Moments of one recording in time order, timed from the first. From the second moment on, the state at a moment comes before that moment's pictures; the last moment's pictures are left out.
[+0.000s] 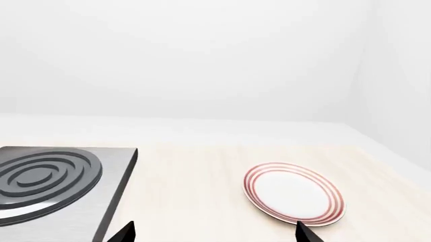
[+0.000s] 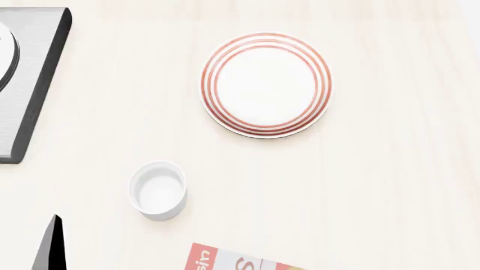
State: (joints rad) left arm -0.27 -0.94 0.82 0.94 -0.58 -0.05 -1.05; right arm 0.88 0.96 -1.97 -0.91 0.88 -0.51 1.35
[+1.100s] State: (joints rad) left arm -0.27 -0.94 0.82 0.92 -0.60 -0.04 -1.05; right arm 1.33 1.09 -1.77 -0.65 1.59 -0.55 0.91
